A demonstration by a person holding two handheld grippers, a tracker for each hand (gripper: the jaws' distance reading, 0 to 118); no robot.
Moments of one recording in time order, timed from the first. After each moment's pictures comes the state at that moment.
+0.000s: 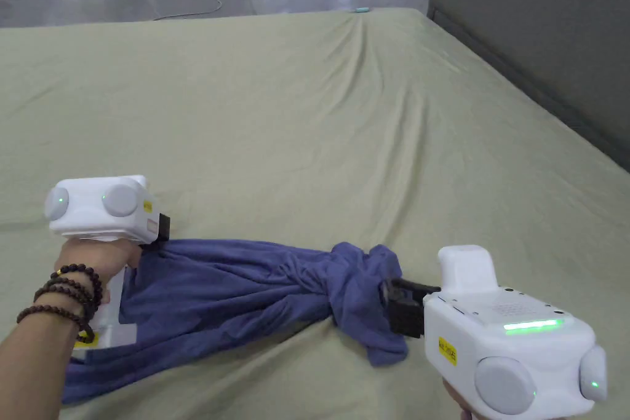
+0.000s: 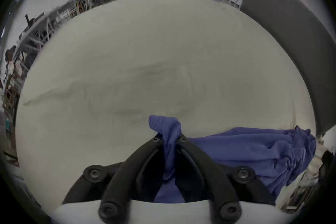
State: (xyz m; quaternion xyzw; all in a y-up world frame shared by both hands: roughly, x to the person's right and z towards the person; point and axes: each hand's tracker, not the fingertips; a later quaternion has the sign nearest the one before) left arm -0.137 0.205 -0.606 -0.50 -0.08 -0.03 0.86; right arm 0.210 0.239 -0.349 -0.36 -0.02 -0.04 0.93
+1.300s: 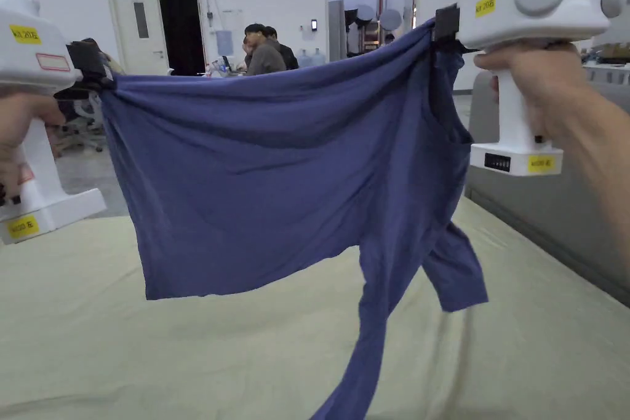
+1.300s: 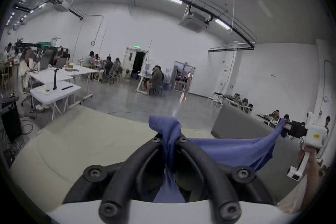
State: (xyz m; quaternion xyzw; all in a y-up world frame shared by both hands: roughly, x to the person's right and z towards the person) left arm -0.234 0.661 -0.545 -0.09 -0.10 0.13 0.98; right arm 0.265 0.693 -0.540 -0.06 0.03 -0.02 1.00
